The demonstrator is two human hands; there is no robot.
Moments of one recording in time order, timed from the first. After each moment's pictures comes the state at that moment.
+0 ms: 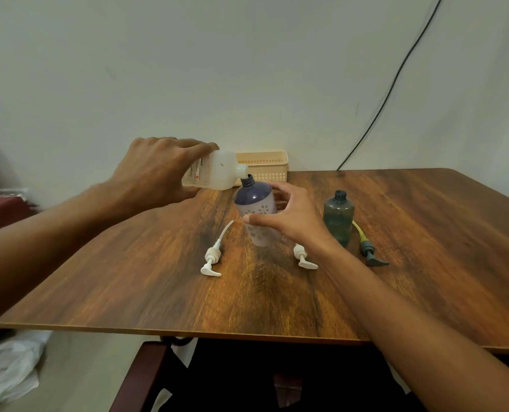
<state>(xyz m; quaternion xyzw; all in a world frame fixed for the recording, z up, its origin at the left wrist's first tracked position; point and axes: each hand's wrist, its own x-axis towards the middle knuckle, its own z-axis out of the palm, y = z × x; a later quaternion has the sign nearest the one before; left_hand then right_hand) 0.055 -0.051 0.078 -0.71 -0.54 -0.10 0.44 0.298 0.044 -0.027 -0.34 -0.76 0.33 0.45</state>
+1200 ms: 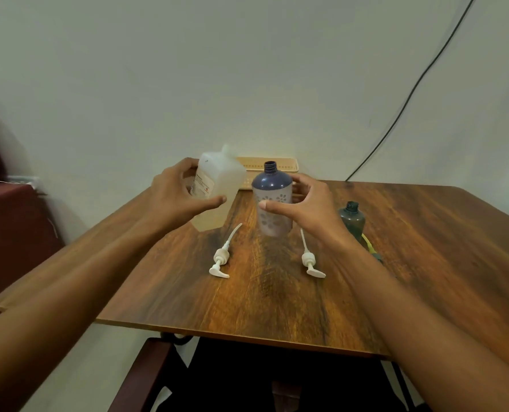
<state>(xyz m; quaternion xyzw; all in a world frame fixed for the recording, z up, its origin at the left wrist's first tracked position) 0.037 -0.042 0.011 -0.61 -0.63 -0.48 0.05 0.295 0.055 -0.007 -0.34 -0.73 0.35 0.47</state>
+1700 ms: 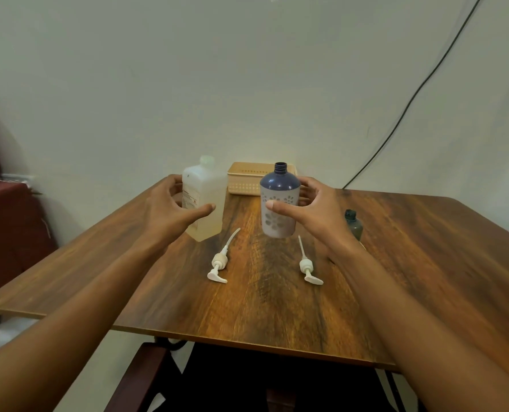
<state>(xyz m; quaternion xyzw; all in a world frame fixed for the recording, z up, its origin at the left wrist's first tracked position) 0.017 -0.033 -0.028 -0.51 -0.62 -0.60 -0.03 0.305 0.050 0.002 -0.32 -0.72 0.38 0.49</state>
